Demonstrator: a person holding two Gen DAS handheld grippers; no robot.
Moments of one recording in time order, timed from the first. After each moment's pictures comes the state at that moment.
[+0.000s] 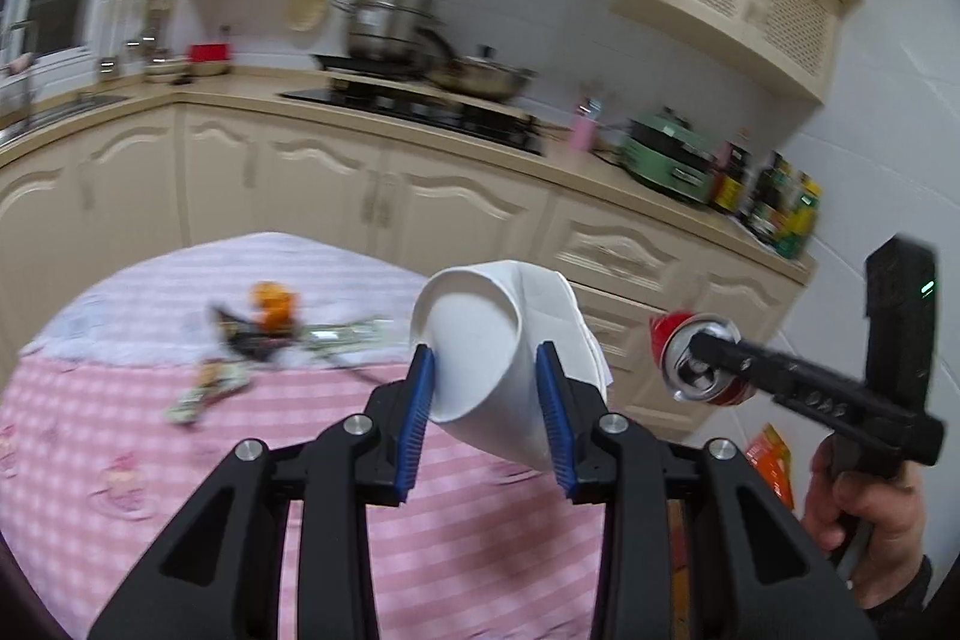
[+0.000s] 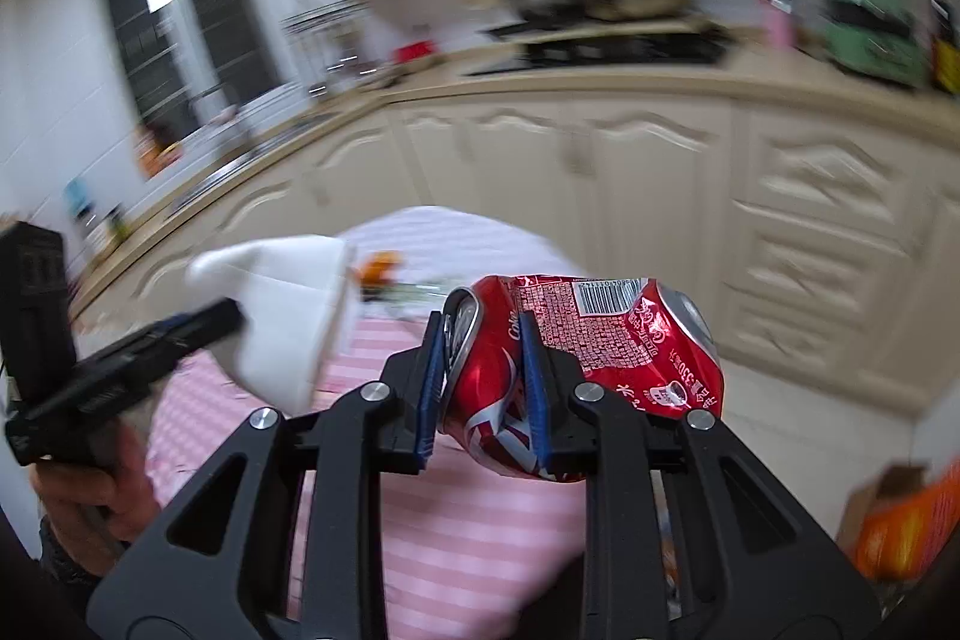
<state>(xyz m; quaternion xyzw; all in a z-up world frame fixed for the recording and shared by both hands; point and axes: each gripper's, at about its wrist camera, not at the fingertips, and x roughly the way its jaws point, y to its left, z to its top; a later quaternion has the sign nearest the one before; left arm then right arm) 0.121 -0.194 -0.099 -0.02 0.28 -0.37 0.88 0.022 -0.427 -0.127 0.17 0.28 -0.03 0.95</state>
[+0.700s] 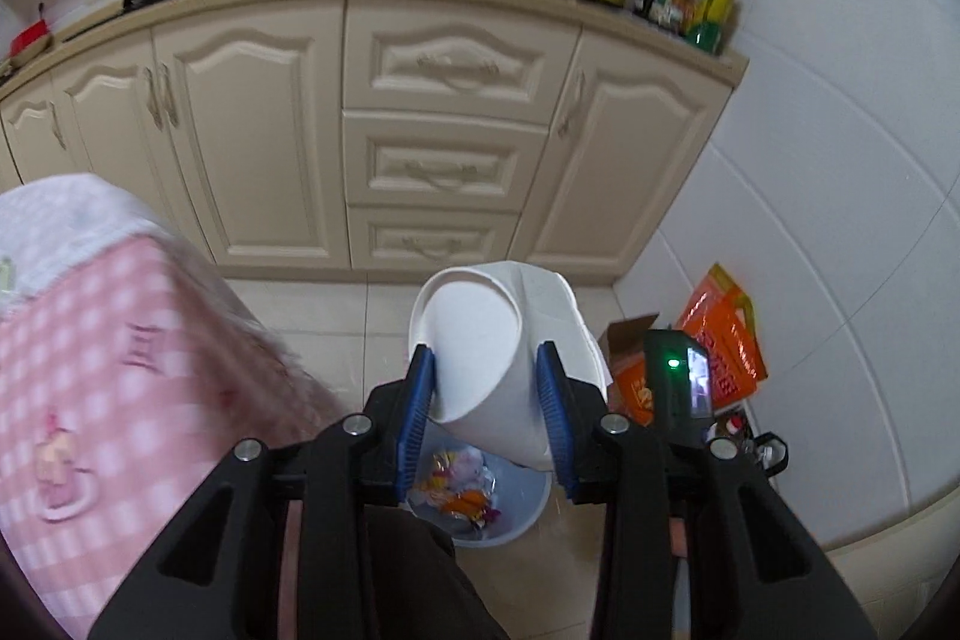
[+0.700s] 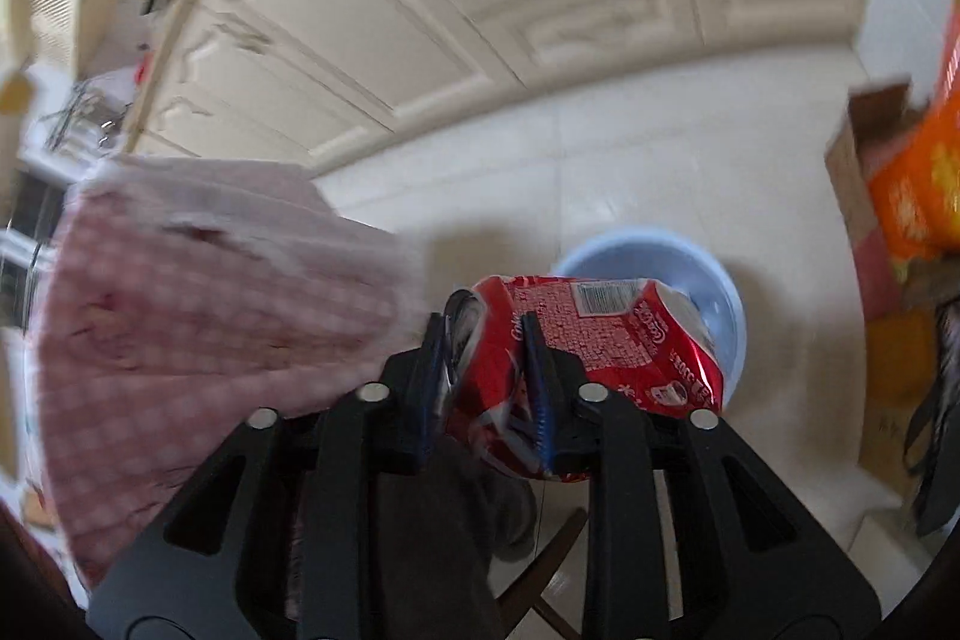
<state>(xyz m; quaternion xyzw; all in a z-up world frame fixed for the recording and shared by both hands) 0.064 -0.461 -0.231 0.12 0.40 -0.47 0.78 -0.039 -0.623 -0.427 0.44 0.41 -0.17 0.78</state>
